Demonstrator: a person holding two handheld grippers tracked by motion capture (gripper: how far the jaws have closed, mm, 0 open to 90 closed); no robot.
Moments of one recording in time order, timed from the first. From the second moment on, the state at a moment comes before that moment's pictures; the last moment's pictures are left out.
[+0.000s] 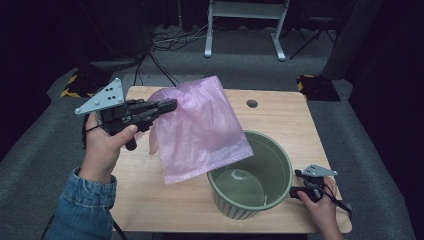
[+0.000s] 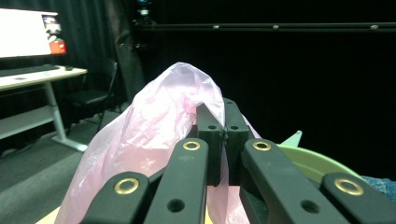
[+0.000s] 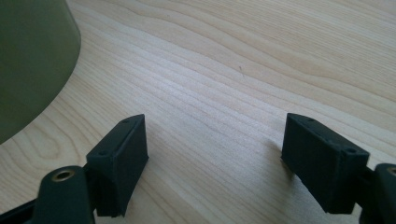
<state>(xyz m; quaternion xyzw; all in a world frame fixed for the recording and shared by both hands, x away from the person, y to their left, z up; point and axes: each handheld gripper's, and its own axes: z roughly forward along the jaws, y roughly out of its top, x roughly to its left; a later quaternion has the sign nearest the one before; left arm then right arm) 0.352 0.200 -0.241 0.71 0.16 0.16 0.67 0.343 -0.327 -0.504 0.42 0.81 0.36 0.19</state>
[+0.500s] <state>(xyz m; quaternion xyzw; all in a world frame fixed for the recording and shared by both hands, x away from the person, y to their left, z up) 0.364 0.139 -0.244 0.72 0.11 0.13 0.67 0.343 -0.327 -0.504 0.42 0.81 0.36 0.19</state>
